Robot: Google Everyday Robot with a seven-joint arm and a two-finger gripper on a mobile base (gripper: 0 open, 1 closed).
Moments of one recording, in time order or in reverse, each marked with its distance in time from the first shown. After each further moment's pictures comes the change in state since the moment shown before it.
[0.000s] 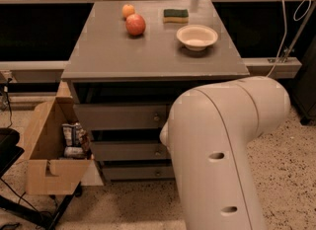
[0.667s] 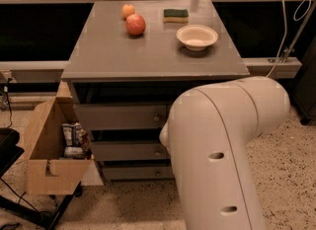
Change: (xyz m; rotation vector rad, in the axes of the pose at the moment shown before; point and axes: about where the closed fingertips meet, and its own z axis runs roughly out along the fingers) arm 0.000 0.000 0.000 0.000 0.000 0.000
